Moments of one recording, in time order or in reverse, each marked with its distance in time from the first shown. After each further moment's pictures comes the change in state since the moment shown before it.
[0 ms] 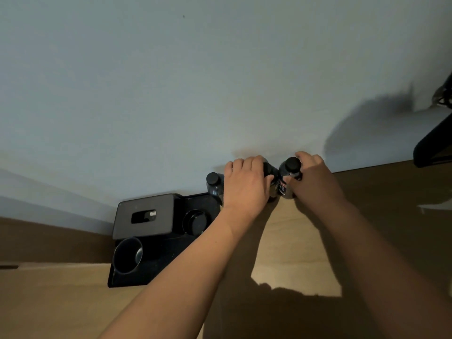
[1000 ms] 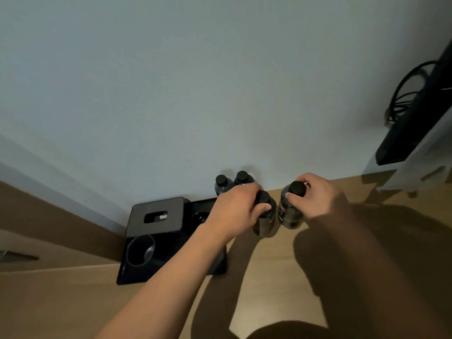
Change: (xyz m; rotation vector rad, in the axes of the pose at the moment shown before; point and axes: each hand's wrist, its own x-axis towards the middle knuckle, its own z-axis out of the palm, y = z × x) left_hand -0.075 -0.009 -0.099 -0.241 -0.289 0.139; right_hand -0.097 -0.021 -0.036 -0.015 0.086 -0.030
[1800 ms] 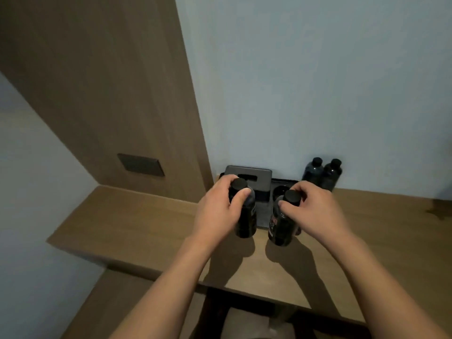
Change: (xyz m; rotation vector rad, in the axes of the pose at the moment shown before) left_hand -0.347 -0.105 -0.087 -0.337 0.591 -0.425; right_hand -0.246 -0.220 0.098 0.046 -0.116 -0.326
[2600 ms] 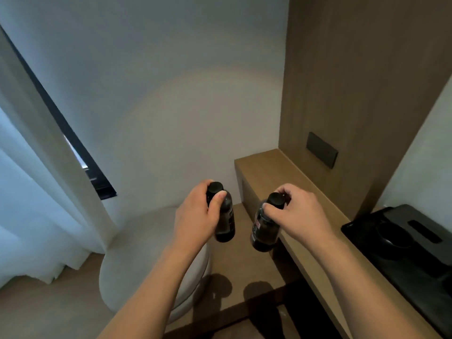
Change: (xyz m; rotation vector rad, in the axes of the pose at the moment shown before) left_hand -0.273 -0.003 -0.134 0.357 0.806 -0.721; right_hand -0.118 -0.155 0.104 0.140 -0.702 -0.761
